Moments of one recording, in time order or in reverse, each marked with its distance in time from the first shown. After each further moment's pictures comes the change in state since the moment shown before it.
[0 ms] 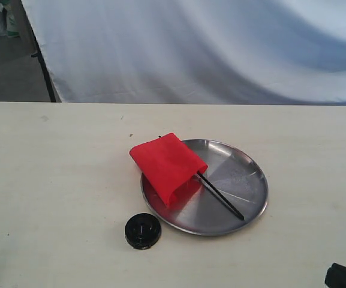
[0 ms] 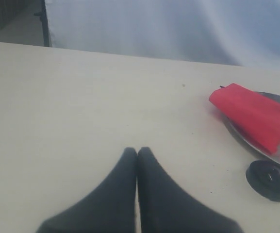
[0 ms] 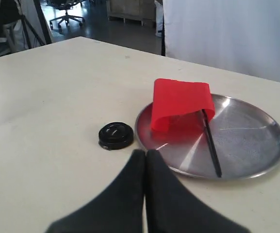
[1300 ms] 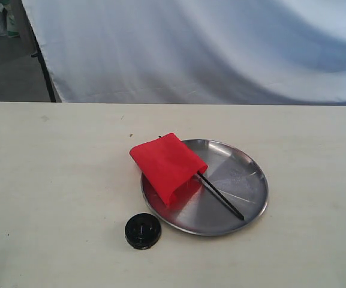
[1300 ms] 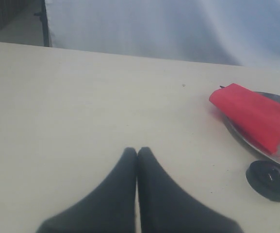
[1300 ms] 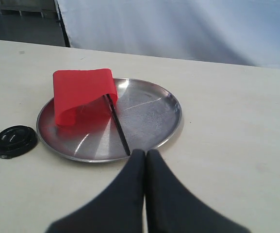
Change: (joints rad) left arm 0.000 0.000 0.000 0.000 0.002 0.000; right arm -0.350 0.000 0.000 -0.002 0.060 -0.004
